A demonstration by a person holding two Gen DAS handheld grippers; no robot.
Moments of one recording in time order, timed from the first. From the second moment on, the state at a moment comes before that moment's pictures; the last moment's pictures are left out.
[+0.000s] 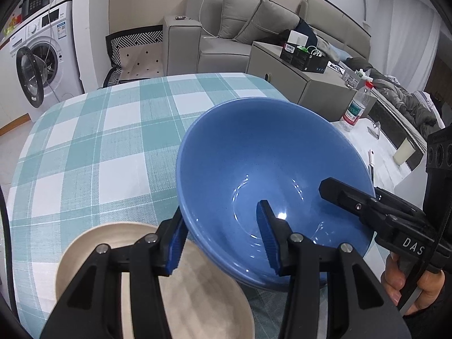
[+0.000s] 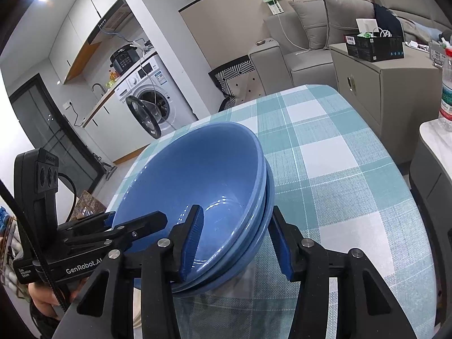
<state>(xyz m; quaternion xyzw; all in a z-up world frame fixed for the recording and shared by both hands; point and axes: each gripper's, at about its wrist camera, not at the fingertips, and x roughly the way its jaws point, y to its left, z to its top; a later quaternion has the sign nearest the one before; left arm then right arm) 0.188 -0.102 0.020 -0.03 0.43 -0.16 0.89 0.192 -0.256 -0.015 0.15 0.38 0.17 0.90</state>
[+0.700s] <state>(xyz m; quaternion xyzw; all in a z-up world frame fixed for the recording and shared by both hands) 0.158 -0.084 0.065 -0.03 0.38 -0.15 0.91 0.163 -0.239 0.041 0.14 0.34 0.18 0.91</state>
